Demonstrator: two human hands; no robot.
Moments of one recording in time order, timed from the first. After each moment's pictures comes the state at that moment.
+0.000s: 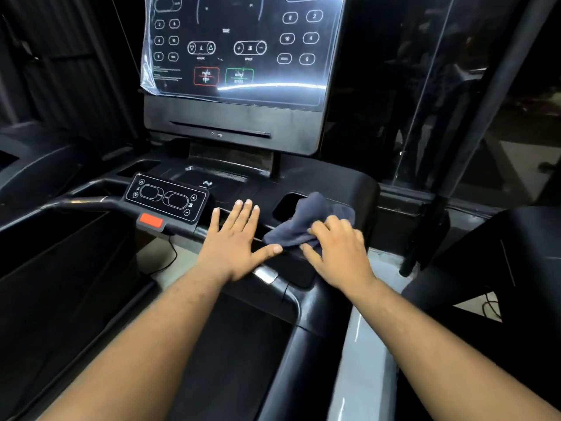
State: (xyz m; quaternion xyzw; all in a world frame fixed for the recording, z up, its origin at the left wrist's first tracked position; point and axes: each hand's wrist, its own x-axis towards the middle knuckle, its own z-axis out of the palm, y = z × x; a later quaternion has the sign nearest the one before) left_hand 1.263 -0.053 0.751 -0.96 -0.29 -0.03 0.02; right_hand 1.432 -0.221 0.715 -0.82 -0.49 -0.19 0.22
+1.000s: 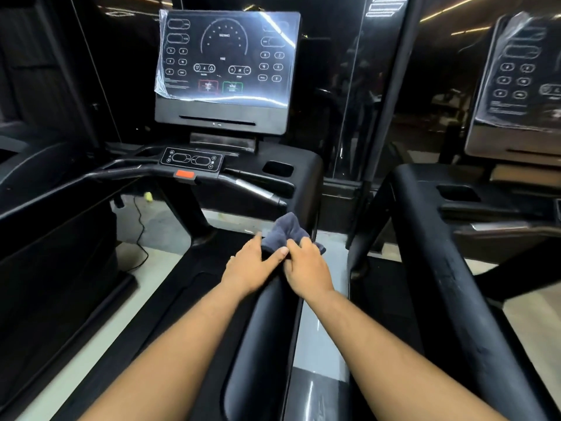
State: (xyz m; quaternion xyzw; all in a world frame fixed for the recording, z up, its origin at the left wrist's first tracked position) left_hand 1.012 -0.261 0.726 -0.90 -0.26 -0.10 -0.34; right_hand 1.104 -0.393 0.710 -0.89 -0.37 -0.06 0.24
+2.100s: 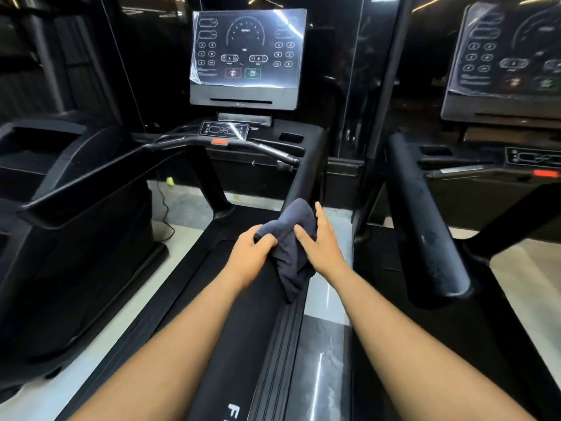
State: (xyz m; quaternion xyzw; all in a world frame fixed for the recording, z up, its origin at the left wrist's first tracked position) left_hand 0.751 -0.396 0.746 -0.75 -0.21 -0.23 -0.59; right_hand 0.884 -0.527 0.726 -0.79 -0.30 0.08 0.53
